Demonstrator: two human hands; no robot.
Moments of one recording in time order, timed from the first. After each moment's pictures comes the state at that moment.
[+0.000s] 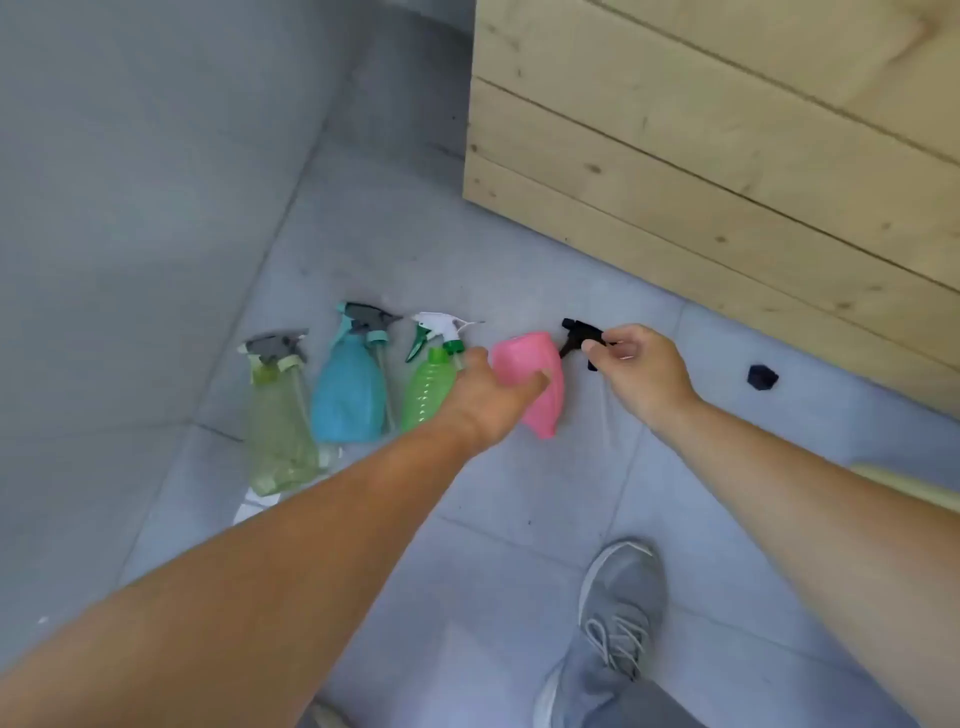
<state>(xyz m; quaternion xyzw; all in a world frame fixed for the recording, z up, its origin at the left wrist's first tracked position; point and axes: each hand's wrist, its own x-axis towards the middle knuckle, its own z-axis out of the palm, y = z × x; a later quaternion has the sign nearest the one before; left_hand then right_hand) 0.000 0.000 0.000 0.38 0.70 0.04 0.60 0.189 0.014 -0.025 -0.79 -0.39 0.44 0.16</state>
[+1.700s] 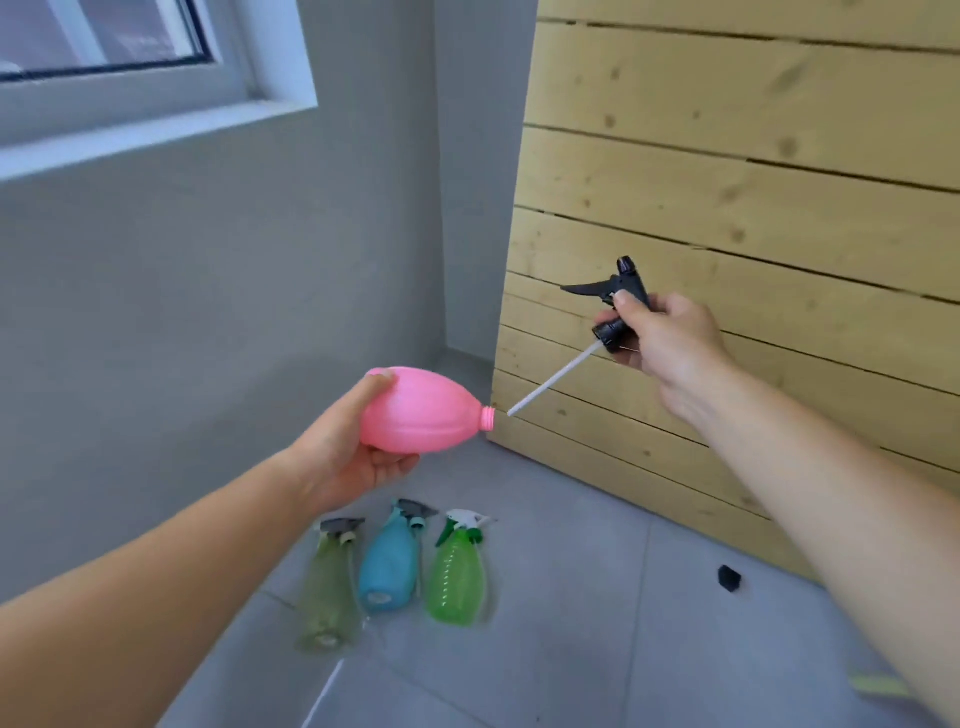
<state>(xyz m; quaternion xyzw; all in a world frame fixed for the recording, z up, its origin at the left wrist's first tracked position) -0.130 -0.046 0.212 0.22 0.55 0.47 0.65 0.157 0.012 0.281 -0.57 -0.44 0.43 0.55</state>
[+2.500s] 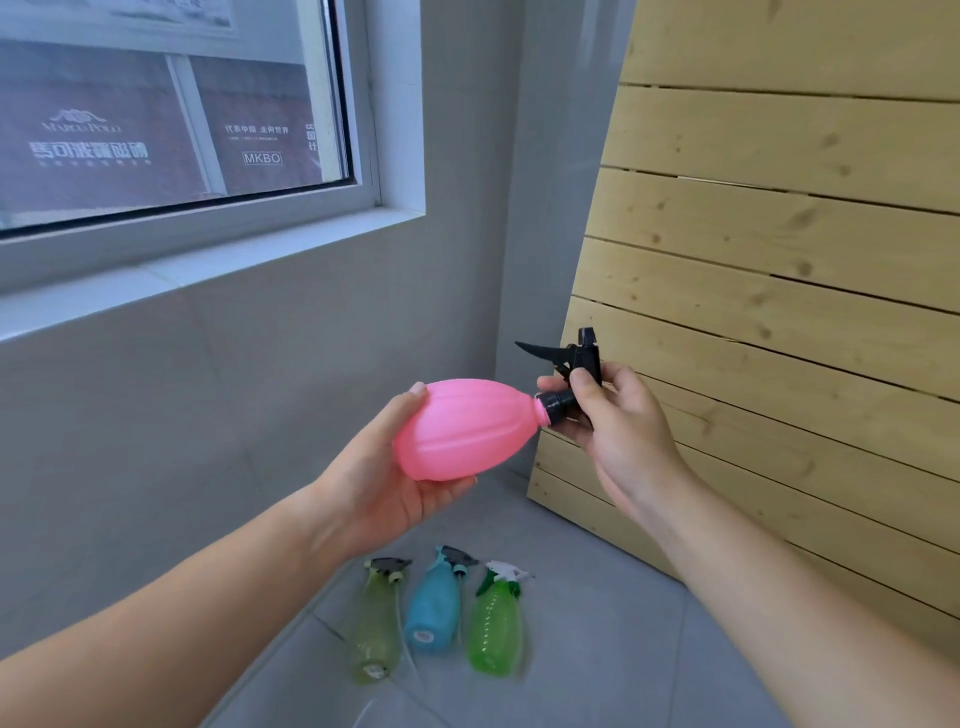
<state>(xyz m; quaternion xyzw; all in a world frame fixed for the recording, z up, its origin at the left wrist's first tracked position) -0.157 -0.136 0.304 0.22 0.41 0.52 0.72 0.051 -0.085 0.324 -0.39 -0.47 0.53 0.58</state>
